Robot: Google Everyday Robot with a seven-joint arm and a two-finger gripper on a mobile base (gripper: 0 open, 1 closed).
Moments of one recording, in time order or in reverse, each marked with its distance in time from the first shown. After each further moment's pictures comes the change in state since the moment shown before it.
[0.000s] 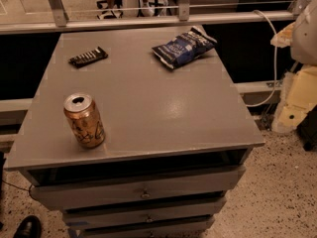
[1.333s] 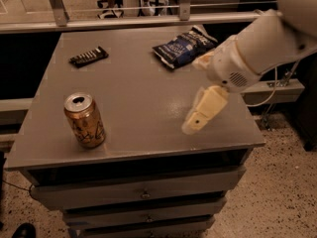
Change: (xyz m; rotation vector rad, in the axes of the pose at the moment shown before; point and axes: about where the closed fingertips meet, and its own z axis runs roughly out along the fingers) arm -0.128 0.009 0.099 -0.153 -0.447 0.007
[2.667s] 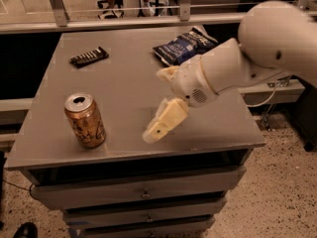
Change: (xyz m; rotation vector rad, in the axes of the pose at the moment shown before) arm -0.053 0.024 0.062 -0.092 -0.238 -0.011
